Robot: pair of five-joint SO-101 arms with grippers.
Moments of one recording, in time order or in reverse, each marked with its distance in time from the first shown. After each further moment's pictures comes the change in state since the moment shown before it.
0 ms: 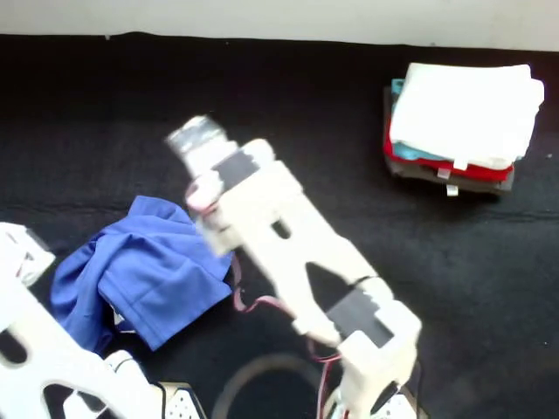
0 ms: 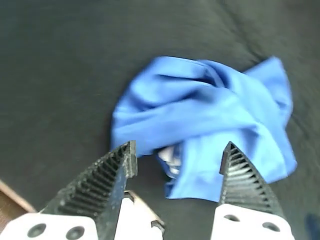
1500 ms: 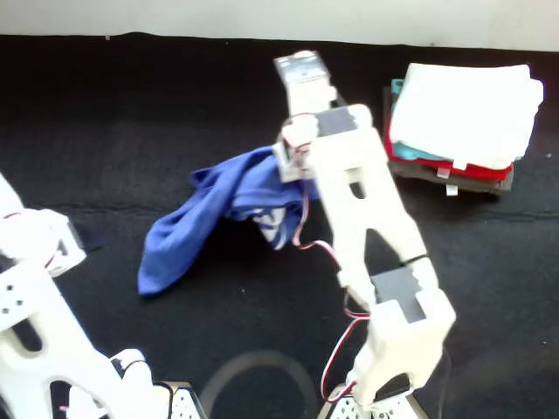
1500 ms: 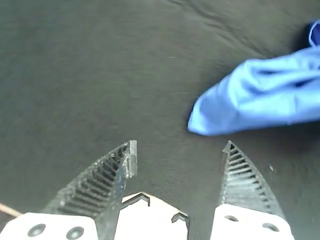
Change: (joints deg) left arm 18.9 0.0 0.0 0.0 -5.1; right arm 29.1 -3.0 -1.9 -12.7 1.6
